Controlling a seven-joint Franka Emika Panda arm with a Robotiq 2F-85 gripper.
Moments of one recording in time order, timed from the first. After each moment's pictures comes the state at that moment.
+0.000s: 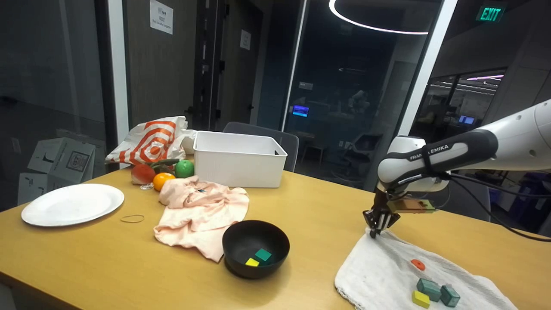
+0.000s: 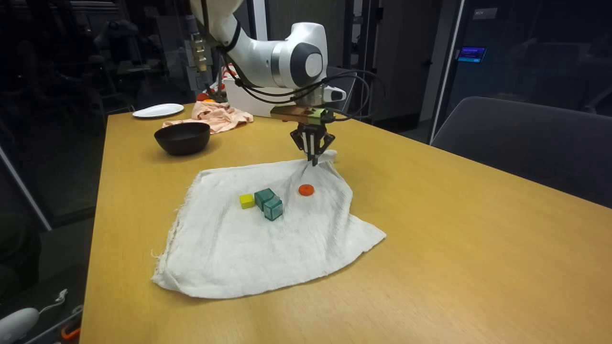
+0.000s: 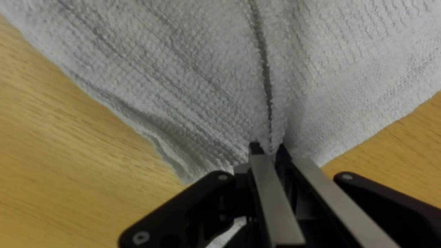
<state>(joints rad) 0.05 0.68 0.04 -1.56 -0.09 2.27 0.01</state>
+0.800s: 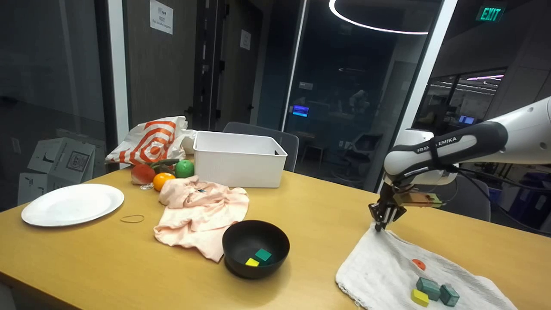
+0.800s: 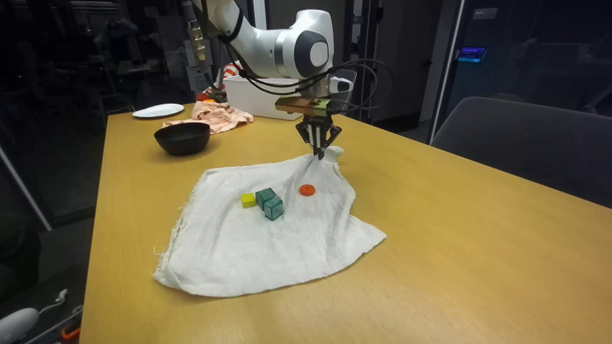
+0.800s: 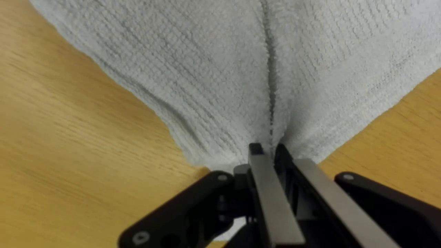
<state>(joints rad) 0.04 0.64 0.02 -1.56 -0.08 2.26 0.01</state>
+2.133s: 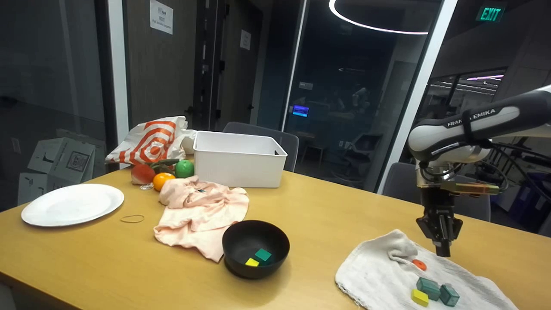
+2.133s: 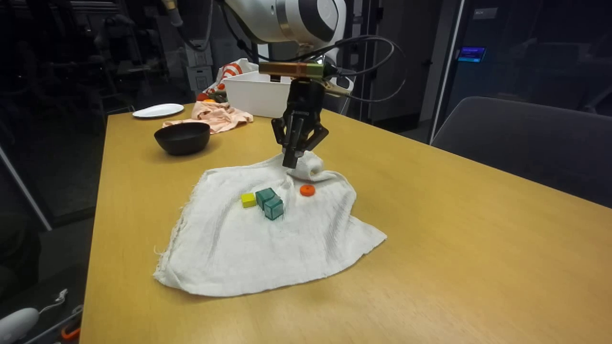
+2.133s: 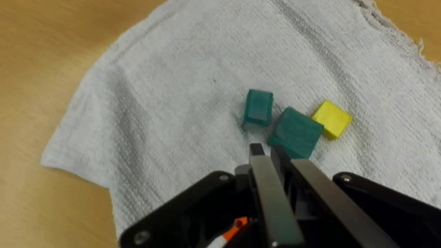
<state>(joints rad) 0.00 0.48 0.01 -1.63 -0.09 1.57 -0.07</state>
